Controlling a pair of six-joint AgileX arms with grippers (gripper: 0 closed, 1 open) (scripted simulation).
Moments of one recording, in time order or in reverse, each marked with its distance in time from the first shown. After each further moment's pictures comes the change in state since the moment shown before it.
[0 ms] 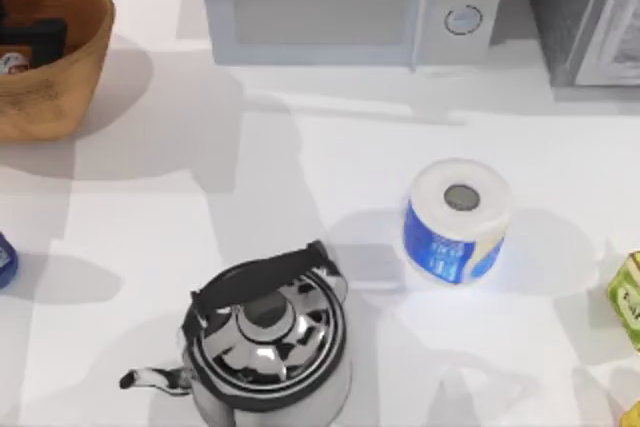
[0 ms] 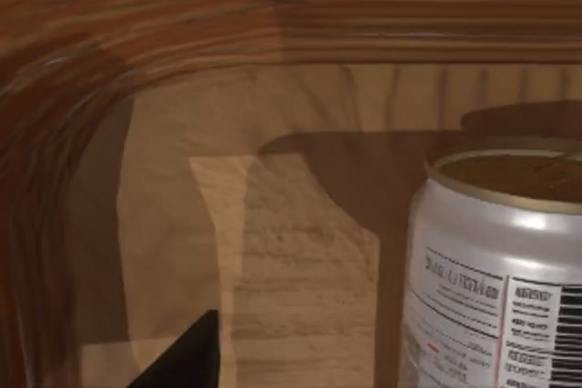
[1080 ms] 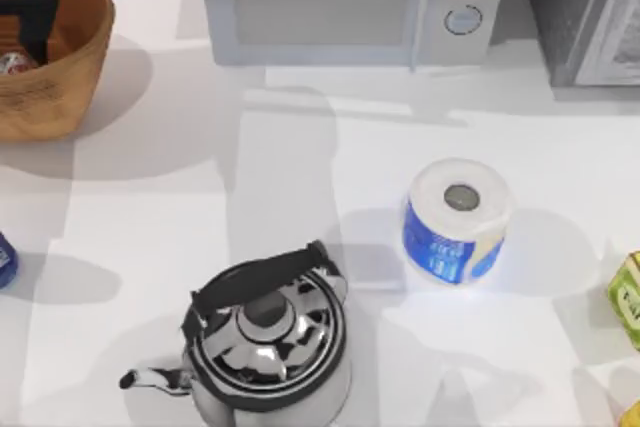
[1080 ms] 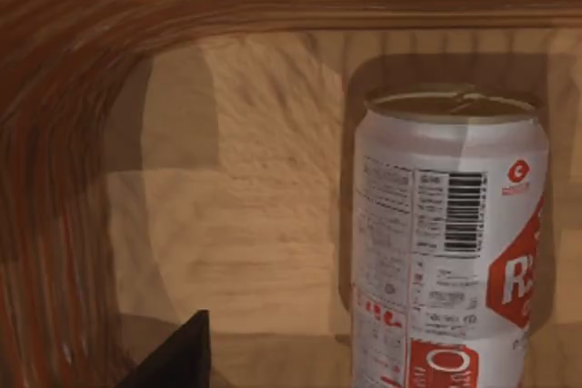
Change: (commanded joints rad) left arm 0.007 0.037 0.311 -0.274 0.001 0.007; right arm 0.000 0.000 0.000 0.000 0.000 0.000
